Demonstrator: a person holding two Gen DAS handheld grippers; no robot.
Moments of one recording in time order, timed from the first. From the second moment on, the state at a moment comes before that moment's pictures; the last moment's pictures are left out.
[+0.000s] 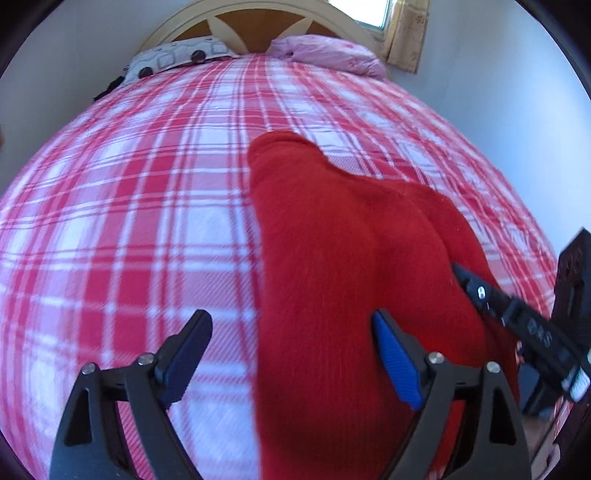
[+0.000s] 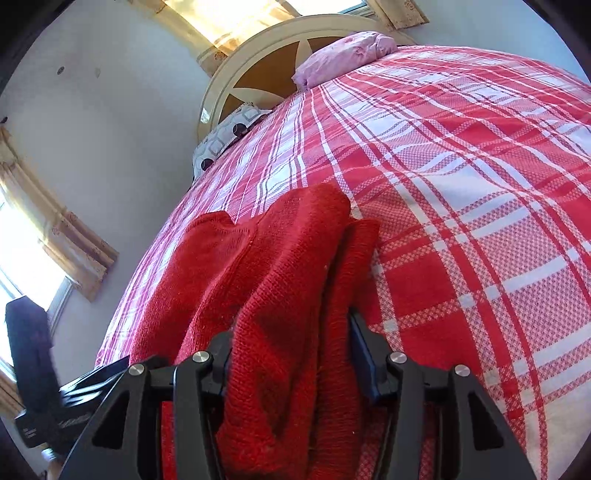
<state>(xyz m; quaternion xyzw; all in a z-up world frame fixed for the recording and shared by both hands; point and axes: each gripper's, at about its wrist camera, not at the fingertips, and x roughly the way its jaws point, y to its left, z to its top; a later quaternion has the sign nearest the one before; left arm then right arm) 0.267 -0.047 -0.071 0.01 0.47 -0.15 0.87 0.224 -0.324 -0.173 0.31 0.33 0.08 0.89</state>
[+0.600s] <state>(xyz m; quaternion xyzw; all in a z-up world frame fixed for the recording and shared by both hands) 0.215 -0.090 0.174 -0.11 0.45 -0.22 0.85 0.121 -0.362 -0.057 0.32 0.18 0.01 0.93</state>
